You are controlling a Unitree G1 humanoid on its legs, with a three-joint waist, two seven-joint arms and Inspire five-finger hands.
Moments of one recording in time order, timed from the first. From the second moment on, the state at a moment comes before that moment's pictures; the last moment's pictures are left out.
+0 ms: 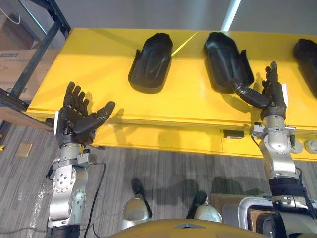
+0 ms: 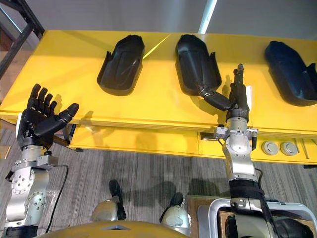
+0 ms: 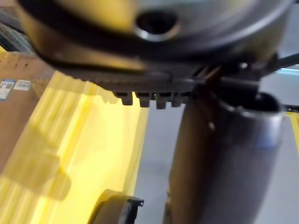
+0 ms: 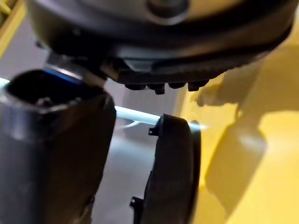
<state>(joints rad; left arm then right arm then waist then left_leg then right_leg) 0.18 0.27 0.18 -0.27 -0.50 -0.13 0.11 -0.30 -0.50 -0.15 0.35 0.23 -0.22 -0.13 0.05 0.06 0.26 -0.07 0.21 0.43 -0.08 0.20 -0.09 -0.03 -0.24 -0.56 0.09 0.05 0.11</state>
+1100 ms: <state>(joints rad) 0.17 0.27 0.23 -0.30 -0.50 -0.12 0.06 -0.24 -0.51 -0.18 0.26 0.26 -0.20 0.07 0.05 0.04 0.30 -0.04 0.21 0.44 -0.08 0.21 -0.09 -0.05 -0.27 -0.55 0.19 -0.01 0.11</state>
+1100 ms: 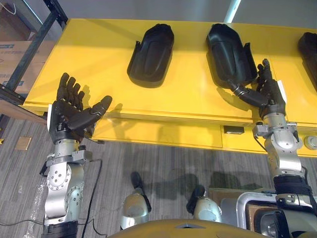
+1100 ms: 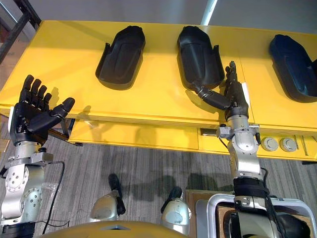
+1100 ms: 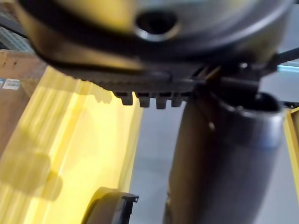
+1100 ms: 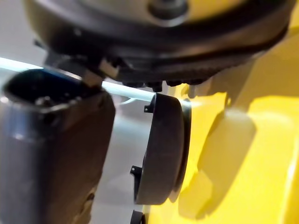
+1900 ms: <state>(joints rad) 0.24 0.27 0.23 -0.30 -0.50 -0.08 0.02 -0.11 -0.46 -0.18 0.15 0.24 -0.14 0.16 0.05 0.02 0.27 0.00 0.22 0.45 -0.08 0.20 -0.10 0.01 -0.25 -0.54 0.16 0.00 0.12</state>
